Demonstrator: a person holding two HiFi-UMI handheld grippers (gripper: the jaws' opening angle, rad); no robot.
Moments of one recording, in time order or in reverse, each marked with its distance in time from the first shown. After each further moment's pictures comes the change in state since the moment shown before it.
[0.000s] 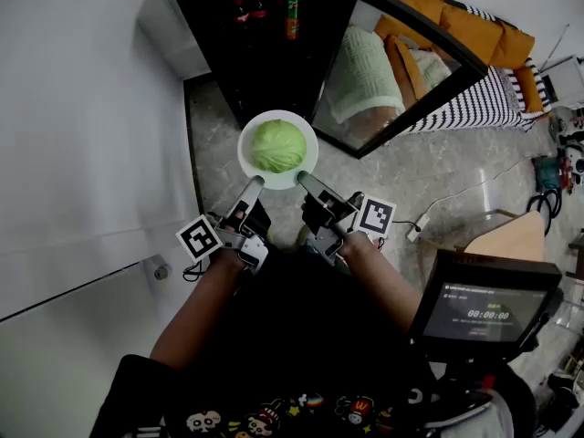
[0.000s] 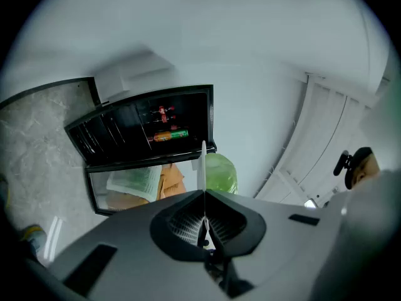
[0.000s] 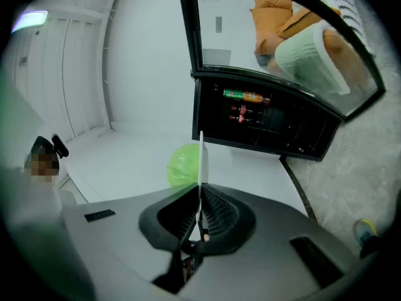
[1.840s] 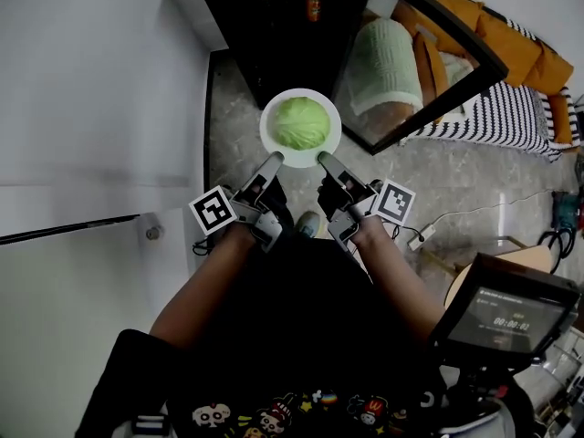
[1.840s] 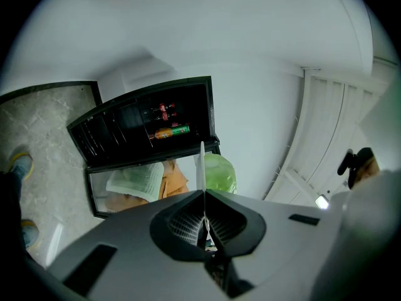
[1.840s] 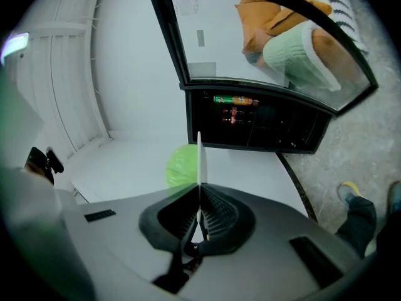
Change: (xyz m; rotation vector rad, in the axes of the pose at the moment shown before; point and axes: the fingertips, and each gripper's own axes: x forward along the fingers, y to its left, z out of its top) left arm -0.002 0.013 -0.002 -0.006 -0.053 0.003; right arm -0.001 -0.015 0.001 0.060 0.028 -0.051
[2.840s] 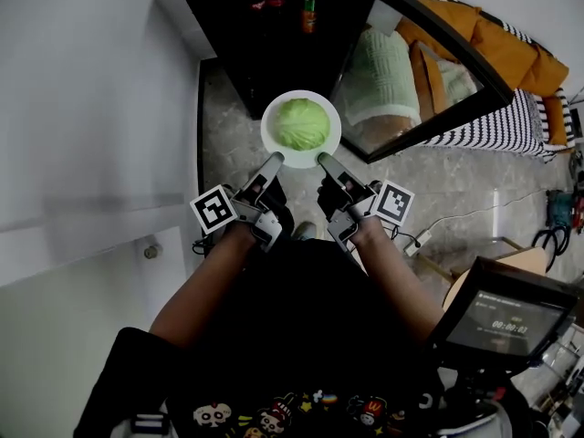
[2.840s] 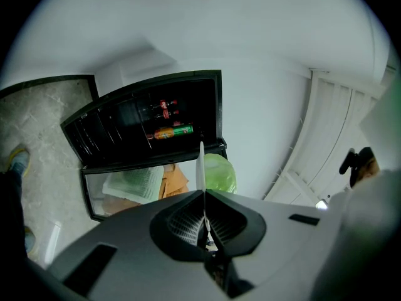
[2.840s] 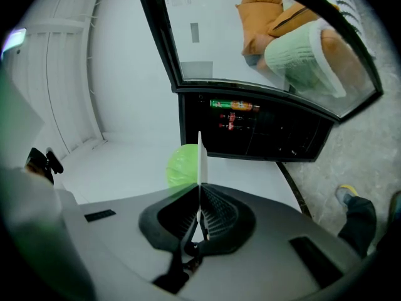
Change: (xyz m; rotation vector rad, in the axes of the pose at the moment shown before) left arm 0.000 0.005 0.000 -0.011 -0.001 0.010; right arm 0.000 -0.005 -0.001 0.013 0.009 -0.016
